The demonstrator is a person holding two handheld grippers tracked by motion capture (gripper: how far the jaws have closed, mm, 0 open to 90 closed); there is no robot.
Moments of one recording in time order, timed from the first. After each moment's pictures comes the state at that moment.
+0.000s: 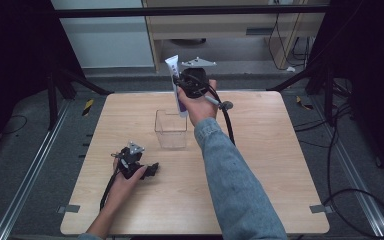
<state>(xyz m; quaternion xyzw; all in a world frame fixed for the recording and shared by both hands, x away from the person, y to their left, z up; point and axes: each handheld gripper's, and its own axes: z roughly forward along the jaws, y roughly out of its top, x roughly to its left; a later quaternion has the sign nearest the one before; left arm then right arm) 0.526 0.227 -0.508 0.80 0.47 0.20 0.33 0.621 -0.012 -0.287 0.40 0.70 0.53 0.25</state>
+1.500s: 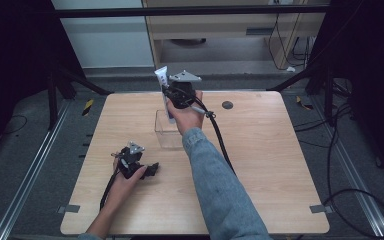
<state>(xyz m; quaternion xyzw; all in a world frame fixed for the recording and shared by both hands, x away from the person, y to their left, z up) 0.527 0.227 -0.508 0.80 0.47 0.20 0.33 0.629 0.022 -0.336 0.39 0.70 0.55 0.25</state>
